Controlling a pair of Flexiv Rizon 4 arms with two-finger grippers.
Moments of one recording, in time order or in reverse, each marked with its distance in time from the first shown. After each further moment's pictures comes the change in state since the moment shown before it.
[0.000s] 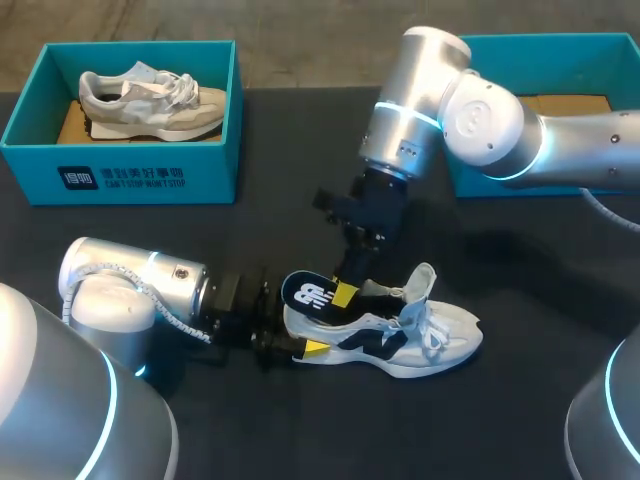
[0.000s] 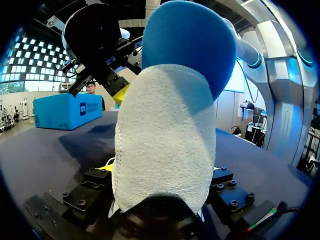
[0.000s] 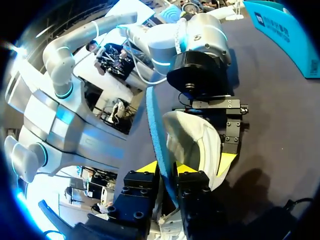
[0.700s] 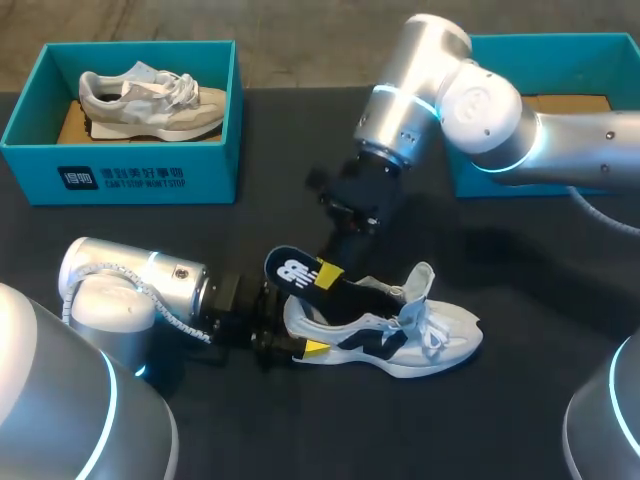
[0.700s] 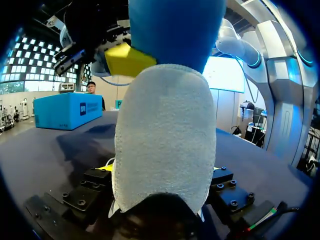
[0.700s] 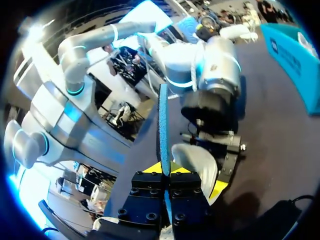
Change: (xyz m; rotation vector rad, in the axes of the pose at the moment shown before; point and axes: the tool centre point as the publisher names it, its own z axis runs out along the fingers) left arm 0.000 0.000 0.000 0.000 0.000 0.000; right arm 0.008 0.039 -0.018 -0.104 0.028 -0.170
